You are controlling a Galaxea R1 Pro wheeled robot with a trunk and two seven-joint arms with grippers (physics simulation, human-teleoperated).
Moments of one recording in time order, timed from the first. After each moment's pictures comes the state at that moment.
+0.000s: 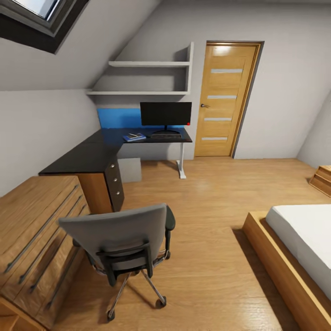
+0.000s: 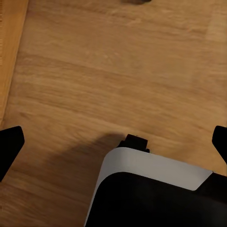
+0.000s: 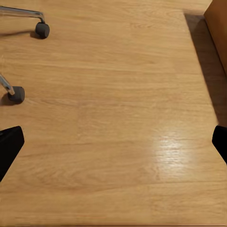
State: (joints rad) left arm -0.08 -0.05 -0.24 -0.23 0.39 -0.29 0.35; right arm -0.21 0.05 0.10 0.01 0.13 -0.83 -0.31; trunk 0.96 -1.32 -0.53
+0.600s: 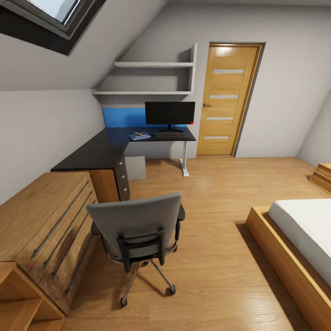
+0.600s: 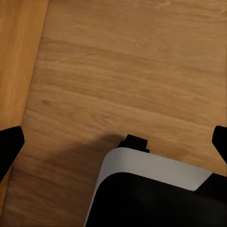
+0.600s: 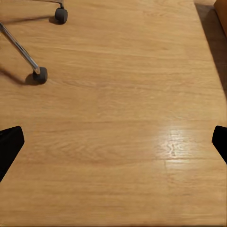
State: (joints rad) left arm -0.08 -0.05 -0.24 -0.23 0.39 -0.29 0.35; right arm -0.21 0.05 0.10 0.02 0.13 -0.81 -0.31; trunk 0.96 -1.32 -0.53
